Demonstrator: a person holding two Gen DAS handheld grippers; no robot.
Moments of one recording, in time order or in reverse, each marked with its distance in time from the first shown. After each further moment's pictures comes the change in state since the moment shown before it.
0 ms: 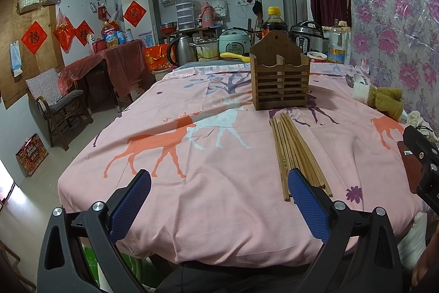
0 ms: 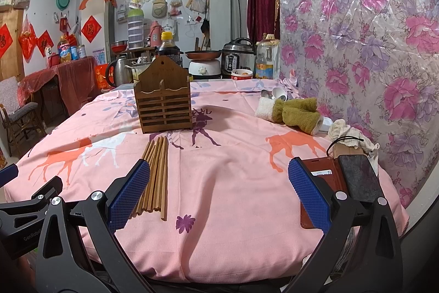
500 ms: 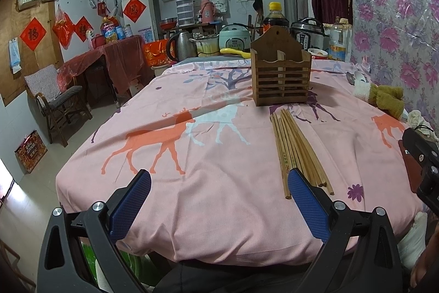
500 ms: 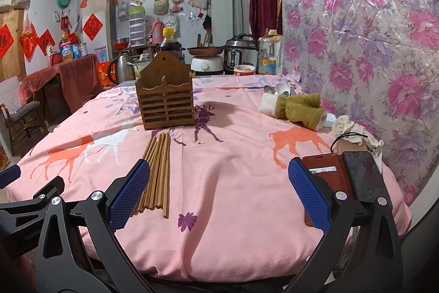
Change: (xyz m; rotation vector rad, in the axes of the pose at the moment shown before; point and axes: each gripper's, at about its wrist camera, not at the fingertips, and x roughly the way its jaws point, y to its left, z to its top) left arm 0.007 0.001 -0.011 -0.005 0.032 -0.006; right arm 0.003 0.004 -0.007 -0.005 0.031 0.027
